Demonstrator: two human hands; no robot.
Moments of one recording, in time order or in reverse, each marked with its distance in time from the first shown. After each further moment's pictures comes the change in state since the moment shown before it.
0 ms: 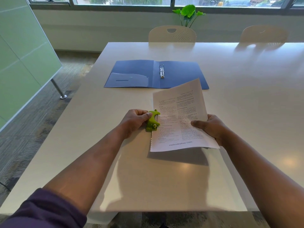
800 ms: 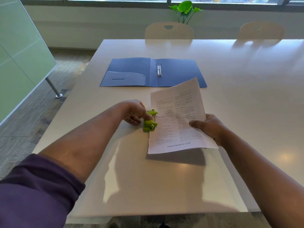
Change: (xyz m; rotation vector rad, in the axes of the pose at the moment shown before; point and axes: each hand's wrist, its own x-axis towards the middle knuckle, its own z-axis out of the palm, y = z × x) left_hand 0.032 0.064 -0.002 0.619 -0.193 -0.313; right_hand 0.003 0.002 -0.001 -0.002 -0.023 0.015
